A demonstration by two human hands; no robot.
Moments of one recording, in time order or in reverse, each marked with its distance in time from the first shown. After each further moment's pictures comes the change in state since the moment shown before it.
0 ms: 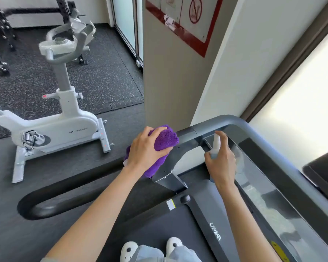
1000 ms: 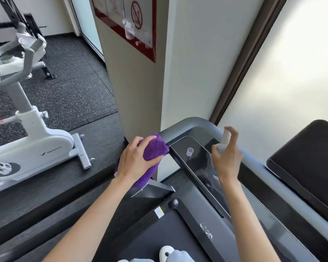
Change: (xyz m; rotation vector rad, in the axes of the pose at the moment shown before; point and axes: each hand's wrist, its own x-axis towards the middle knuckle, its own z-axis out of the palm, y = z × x) left_hand 0.042 0.057 0.065 -0.026 -0.066 0.116; right_hand 0.069 0.081 -0.066 0.076 0.254 0.110
